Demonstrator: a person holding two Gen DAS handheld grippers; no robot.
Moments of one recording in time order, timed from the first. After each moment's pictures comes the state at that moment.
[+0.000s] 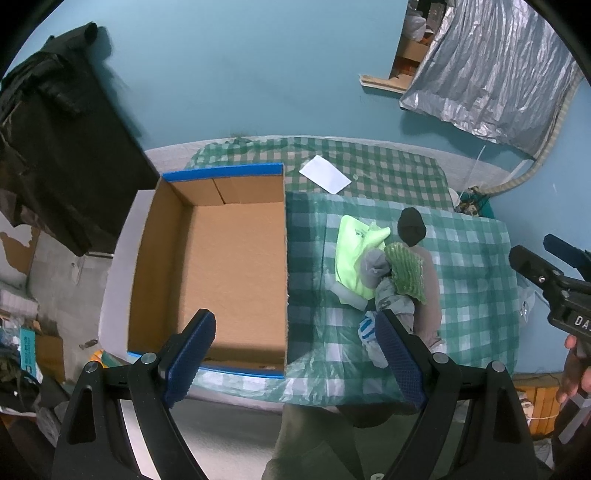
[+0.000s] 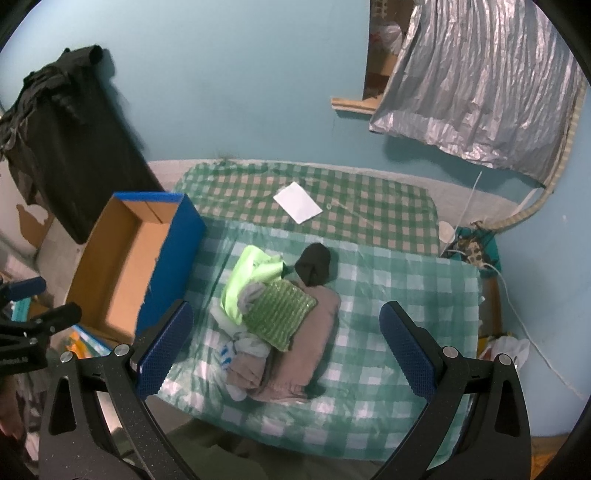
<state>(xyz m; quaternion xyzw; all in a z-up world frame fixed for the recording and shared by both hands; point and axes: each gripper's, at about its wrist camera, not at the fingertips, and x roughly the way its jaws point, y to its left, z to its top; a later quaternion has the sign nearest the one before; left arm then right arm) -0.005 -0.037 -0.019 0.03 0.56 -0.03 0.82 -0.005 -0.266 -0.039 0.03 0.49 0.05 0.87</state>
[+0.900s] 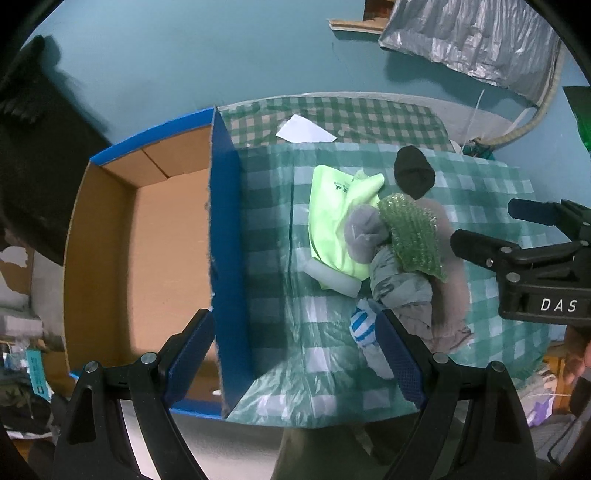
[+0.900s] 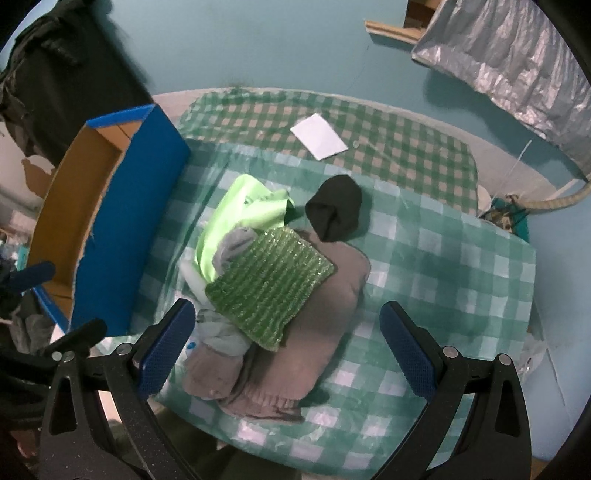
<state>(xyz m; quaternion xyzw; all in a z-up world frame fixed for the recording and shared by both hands) 0.015 -0.098 -0.129 0.08 0.61 -0.06 0.79 0.054 -0.263 -0.159 0.00 0.60 0.10 0.80</state>
